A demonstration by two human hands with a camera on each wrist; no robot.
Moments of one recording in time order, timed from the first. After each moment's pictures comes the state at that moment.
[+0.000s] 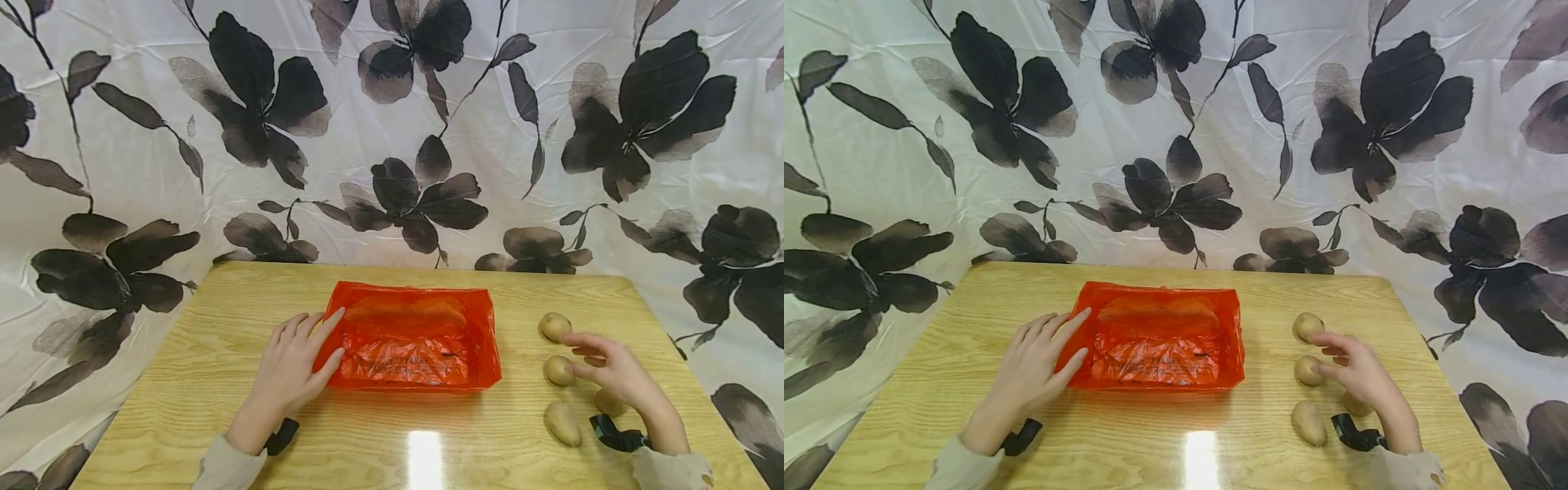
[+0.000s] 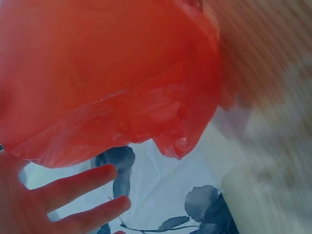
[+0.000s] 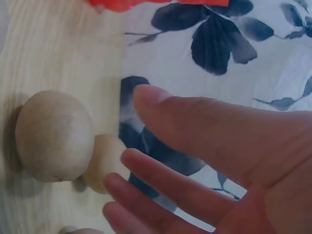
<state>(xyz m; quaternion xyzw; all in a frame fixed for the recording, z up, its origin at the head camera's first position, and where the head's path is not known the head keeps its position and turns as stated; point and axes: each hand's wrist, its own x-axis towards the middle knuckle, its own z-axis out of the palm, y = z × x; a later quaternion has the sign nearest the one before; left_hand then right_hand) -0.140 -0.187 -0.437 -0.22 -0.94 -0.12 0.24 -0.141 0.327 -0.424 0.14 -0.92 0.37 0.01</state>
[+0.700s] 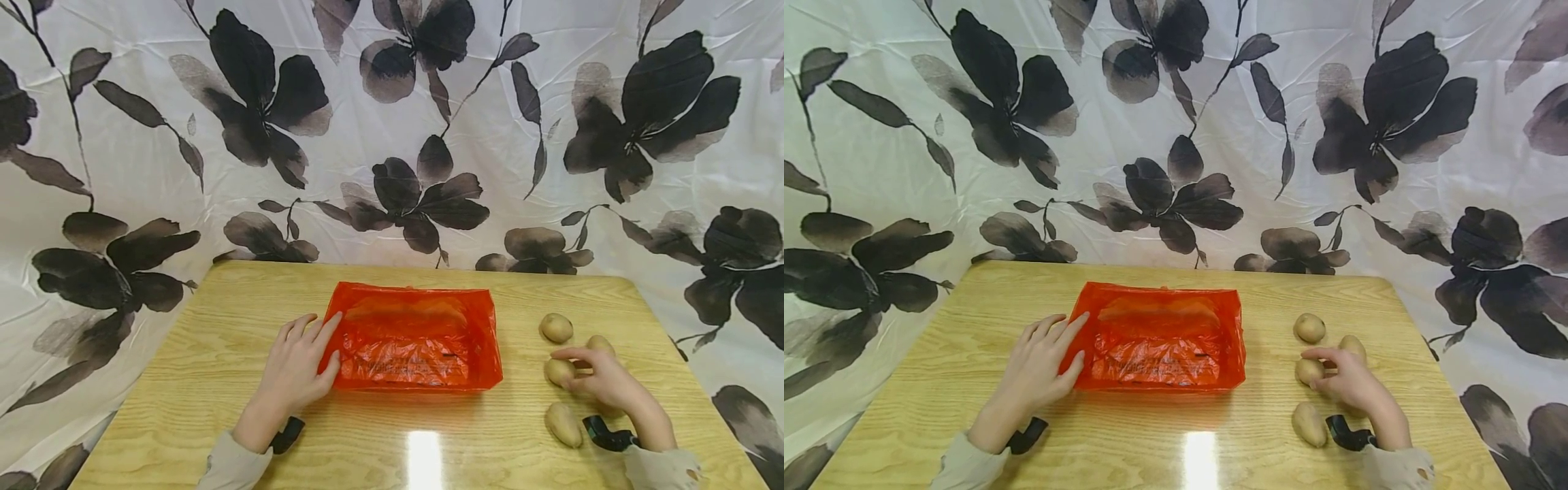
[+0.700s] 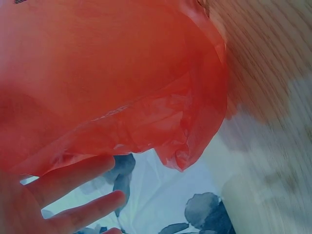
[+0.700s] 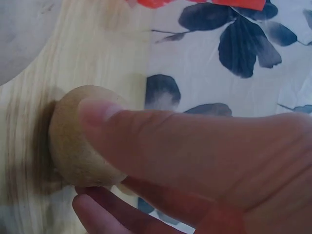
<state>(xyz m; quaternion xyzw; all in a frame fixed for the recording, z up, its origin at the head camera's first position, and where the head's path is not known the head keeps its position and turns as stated) -0.145 -0.182 -0.438 -0.24 -0.93 -0.11 0.26 -0.147 0.328 -0.445 0.18 -0.91 0.36 -0.06</state>
